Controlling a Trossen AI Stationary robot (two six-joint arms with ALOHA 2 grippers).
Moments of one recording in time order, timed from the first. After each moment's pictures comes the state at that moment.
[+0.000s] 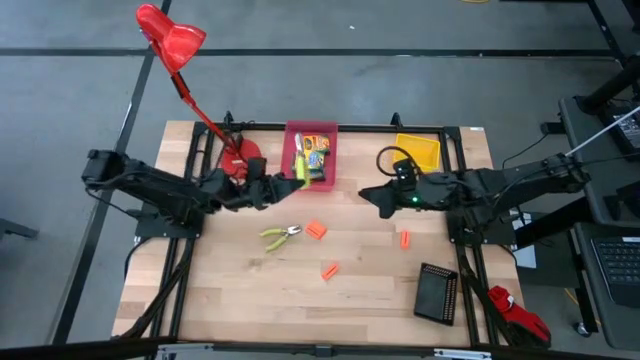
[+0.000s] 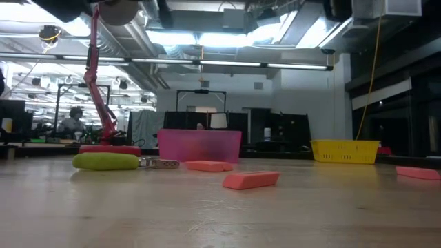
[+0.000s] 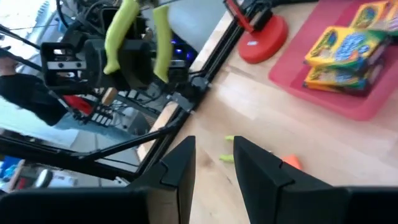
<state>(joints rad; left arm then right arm) -0.08 1.23 0.58 1.04 -0.23 -0.95 0.26 1.13 1.06 -0.34 0.42 1.09</state>
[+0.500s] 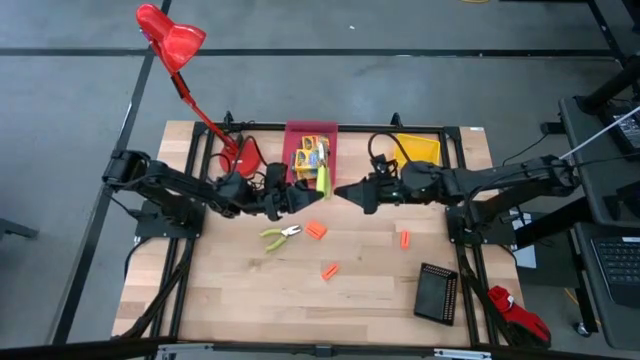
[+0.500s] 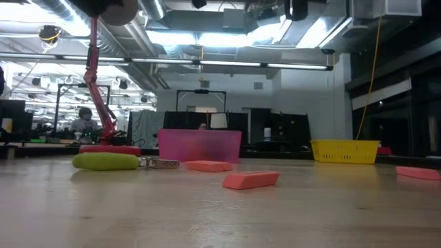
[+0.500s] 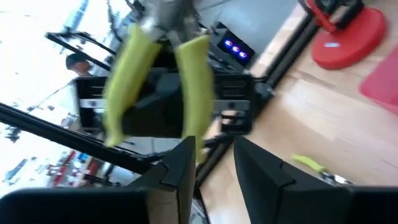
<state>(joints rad) -0.11 1.44 0.77 1.16 -0.11 -0.93 0.15 1.27 1.06 0.04 0.19 1.02</state>
